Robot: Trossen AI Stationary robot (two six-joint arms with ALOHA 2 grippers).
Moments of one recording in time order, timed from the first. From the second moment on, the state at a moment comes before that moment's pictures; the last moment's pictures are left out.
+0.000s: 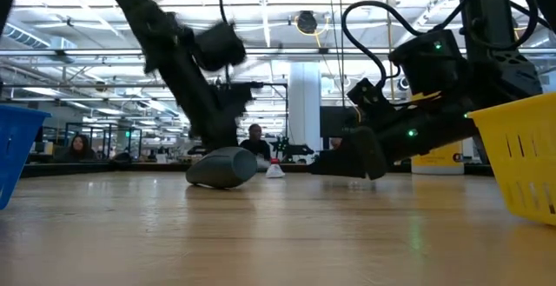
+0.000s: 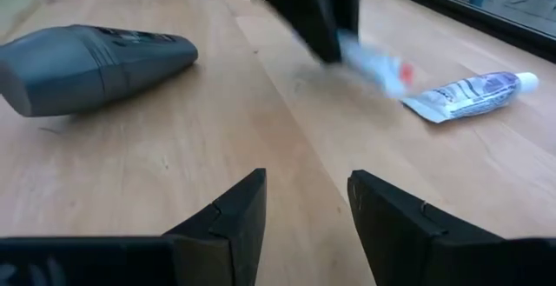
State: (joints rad) left arm 0.24 1.77 0.85 0.00 -0.10 -0.18; right arm 0.09 2.07 0.47 1.29 0.41 0.07
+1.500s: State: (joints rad) left arm -0.79 1.42 0.91 -0.52 -0.41 -1.91; right arm 0.08 2.07 0.53 1.48 0.29 -0.10
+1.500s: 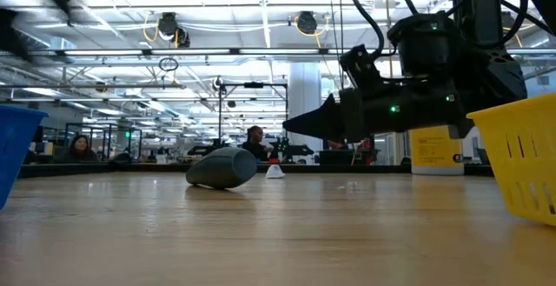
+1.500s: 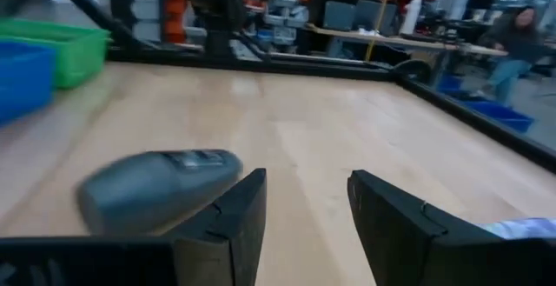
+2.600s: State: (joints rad) left arm -0.02 1.74 0.84 -0.12 0.17 0.30; right arm 0.08 2.07 0.50 1.43 0.47 -0.04
